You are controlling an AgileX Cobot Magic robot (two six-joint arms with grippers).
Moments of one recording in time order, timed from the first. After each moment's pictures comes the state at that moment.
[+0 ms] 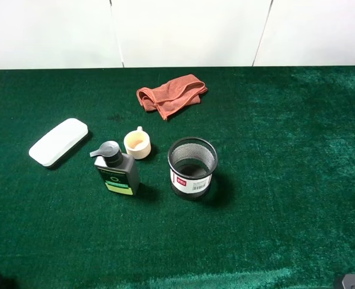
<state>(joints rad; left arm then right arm) -0.12 -0.01 -0.50 -0.02 1.06 0.06 -0.01 -0.01 -0.50 0.01 1.02 0.05</state>
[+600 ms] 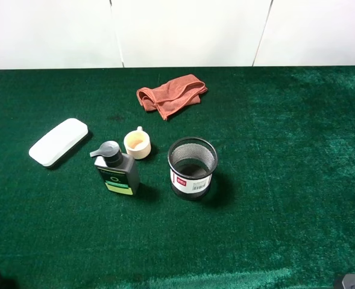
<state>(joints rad) -0.12 -0.01 -0.50 -0.02 1.06 0.06 -0.01 -0.01 -0.50 0.01 1.02 0.05</state>
